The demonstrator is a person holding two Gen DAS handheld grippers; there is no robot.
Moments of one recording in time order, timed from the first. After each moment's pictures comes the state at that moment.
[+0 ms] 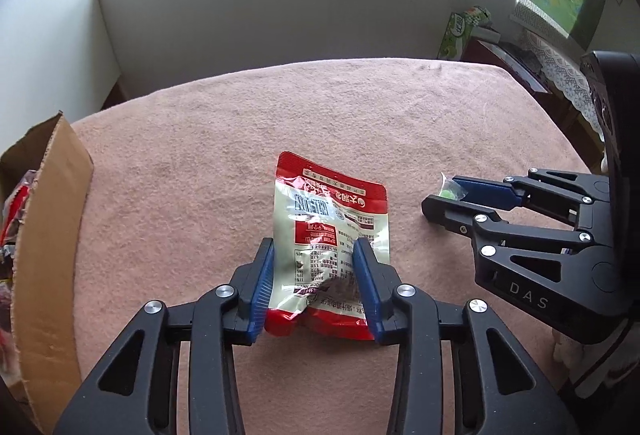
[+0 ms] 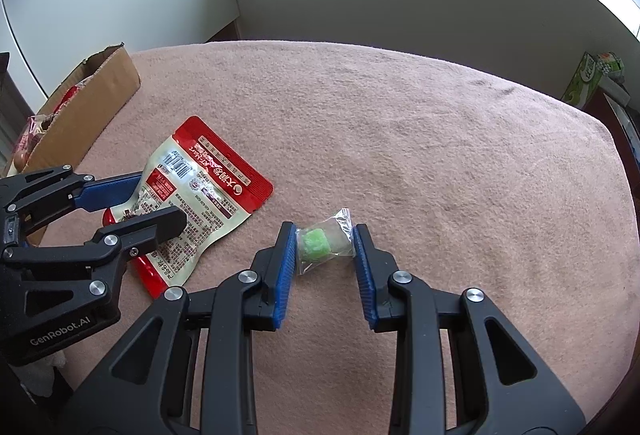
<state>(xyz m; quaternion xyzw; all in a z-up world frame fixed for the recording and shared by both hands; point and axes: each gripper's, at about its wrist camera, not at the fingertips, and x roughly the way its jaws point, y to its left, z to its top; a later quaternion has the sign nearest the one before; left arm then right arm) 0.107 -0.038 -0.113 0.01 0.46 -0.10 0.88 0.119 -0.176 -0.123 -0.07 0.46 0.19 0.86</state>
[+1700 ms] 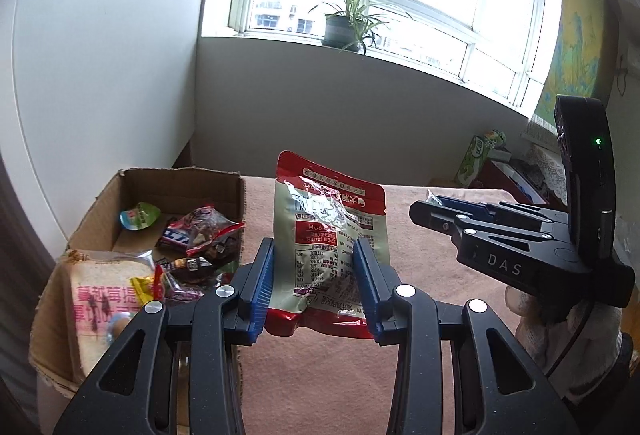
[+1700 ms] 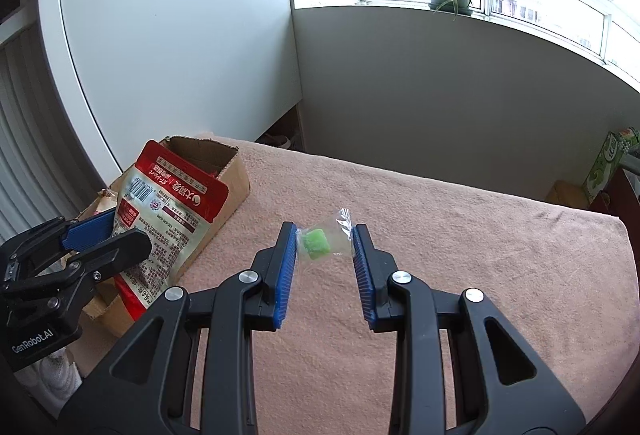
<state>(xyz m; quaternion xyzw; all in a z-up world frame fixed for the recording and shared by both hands) 0.031 0.087 -0.039 -0.08 0.29 -0.04 0.95 0.098 -0.059 -0.029 -0.06 0.34 0.25 0.91</state>
